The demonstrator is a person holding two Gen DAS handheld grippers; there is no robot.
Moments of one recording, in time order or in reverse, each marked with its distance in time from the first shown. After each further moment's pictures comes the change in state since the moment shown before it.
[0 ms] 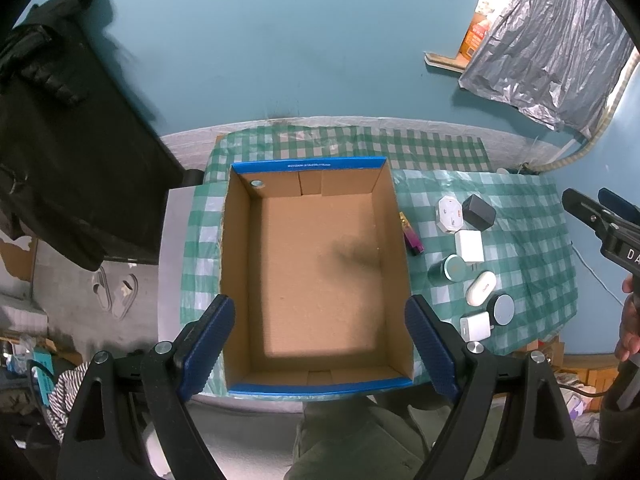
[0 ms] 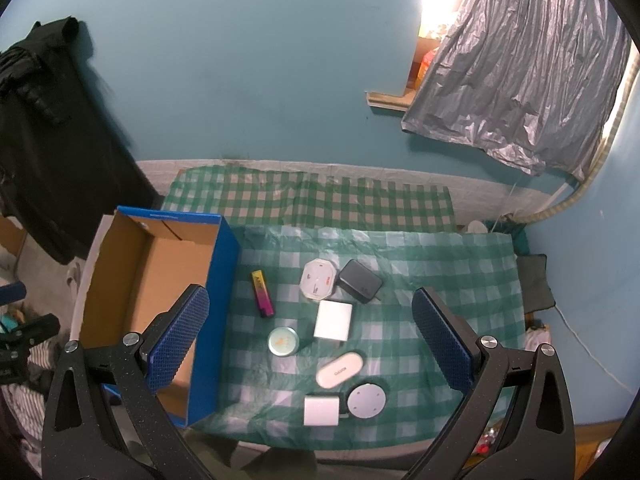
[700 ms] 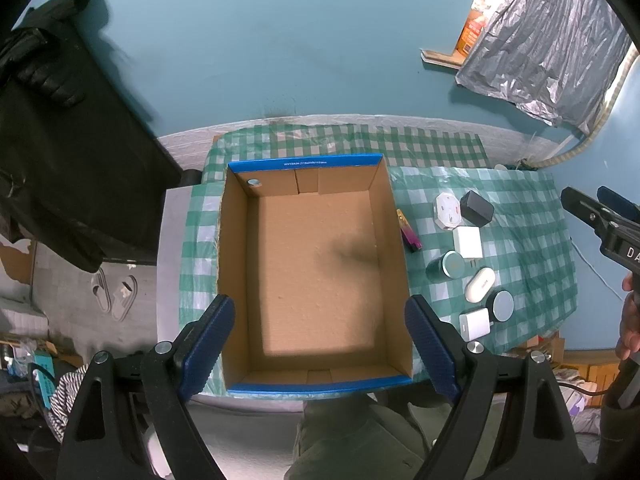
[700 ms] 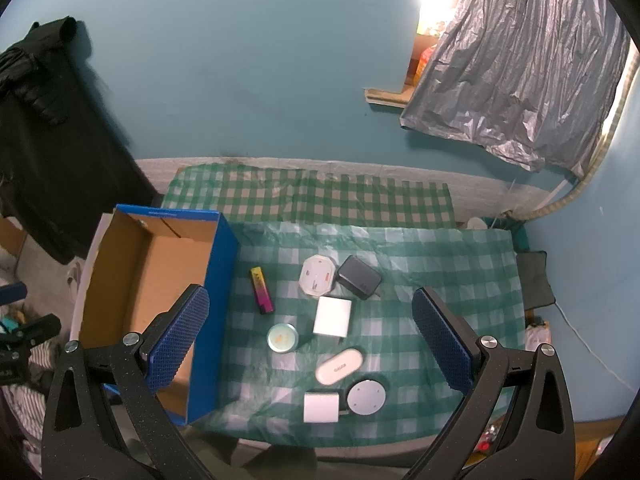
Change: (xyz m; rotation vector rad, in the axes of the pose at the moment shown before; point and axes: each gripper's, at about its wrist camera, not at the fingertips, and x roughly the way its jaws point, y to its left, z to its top) left arm 0.002 0.000 -0.001 0.008 0.006 -0.005; right arm 0.001 -0.001 -0.002 -0.001 0.007 0.003
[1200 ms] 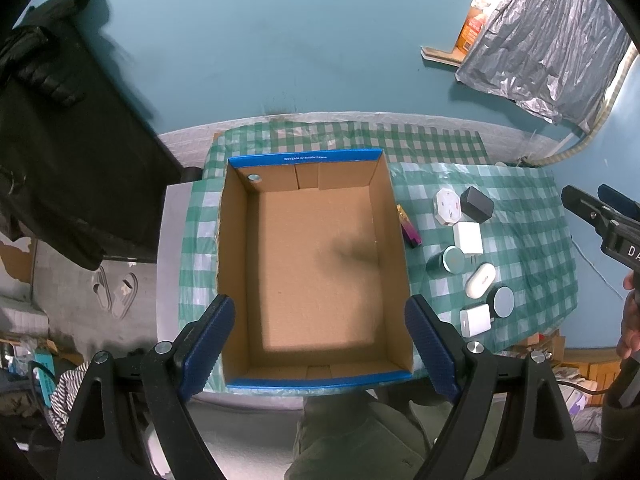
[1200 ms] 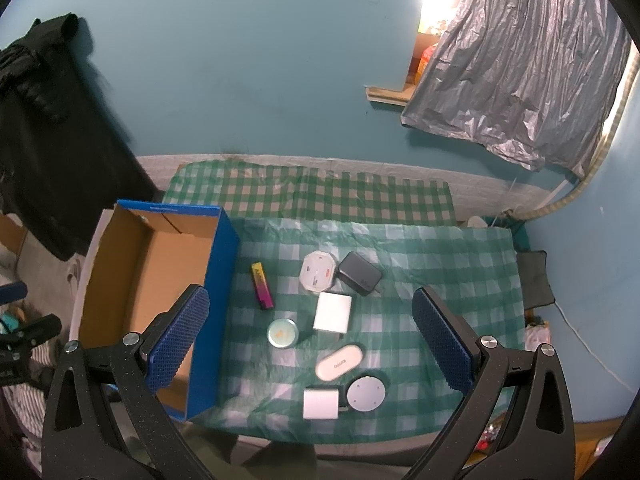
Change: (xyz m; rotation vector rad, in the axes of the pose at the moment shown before) left arm 0.000 -0.001 -0.007 0.003 0.006 0.000; right arm 0.000 0.000 -0.003 0.001 0.003 -0.001
